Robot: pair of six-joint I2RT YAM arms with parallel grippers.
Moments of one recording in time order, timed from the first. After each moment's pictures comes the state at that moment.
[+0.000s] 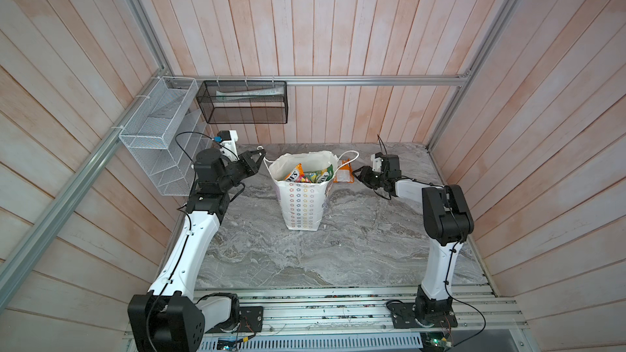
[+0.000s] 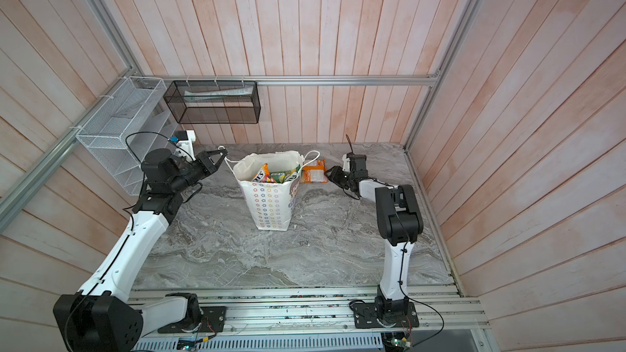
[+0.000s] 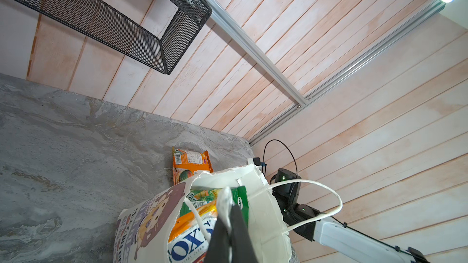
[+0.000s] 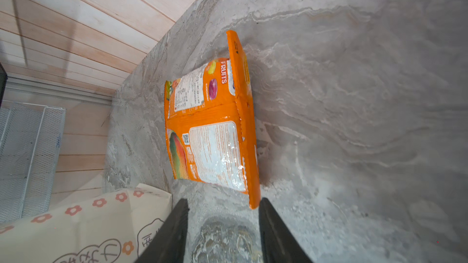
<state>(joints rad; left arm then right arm) -0.04 1.22 1.10 -0.01 0.58 -0.67 0.18 2.08 1.30 0.13 -0.50 0.68</state>
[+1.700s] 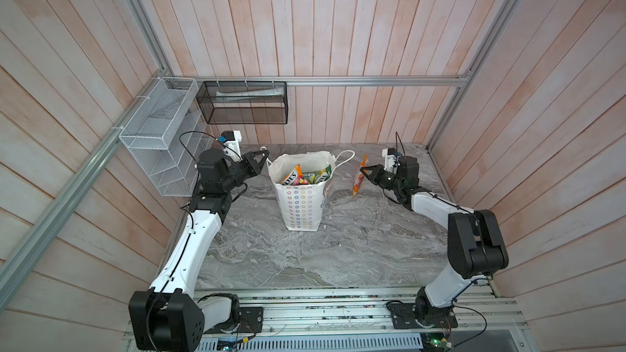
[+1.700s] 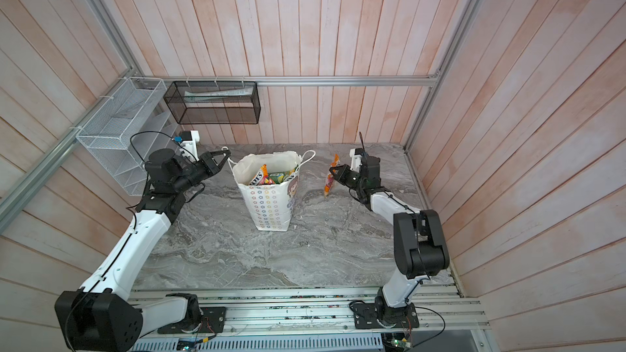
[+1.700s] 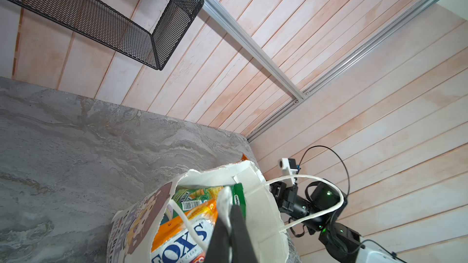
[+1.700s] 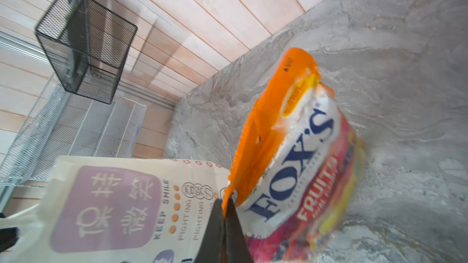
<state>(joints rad) -0.06 1.23 1.10 0.00 0.58 -0.65 0.16 1.62 1.00 0.29 -0.56 0.77</state>
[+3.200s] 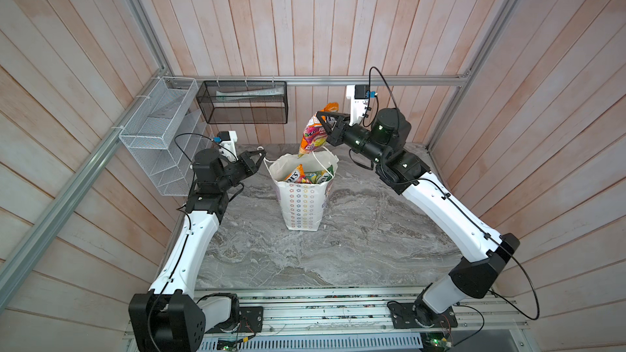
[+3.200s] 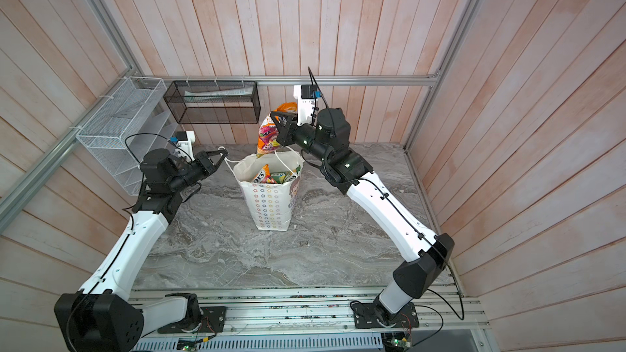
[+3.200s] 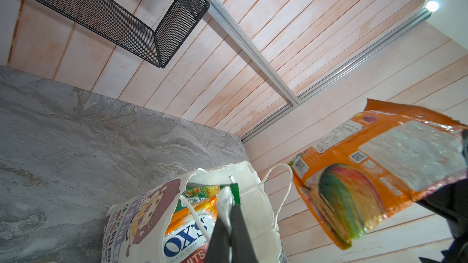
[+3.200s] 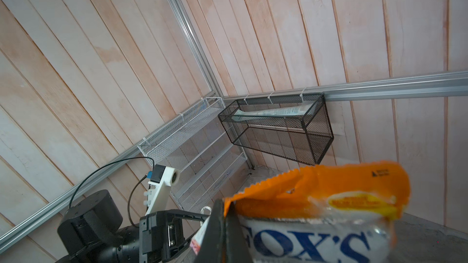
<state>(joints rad) -0.02 1.23 1.09 0.01 0.63 -0.72 0.72 1.62 1.81 -0.10 -0.19 0.47</state>
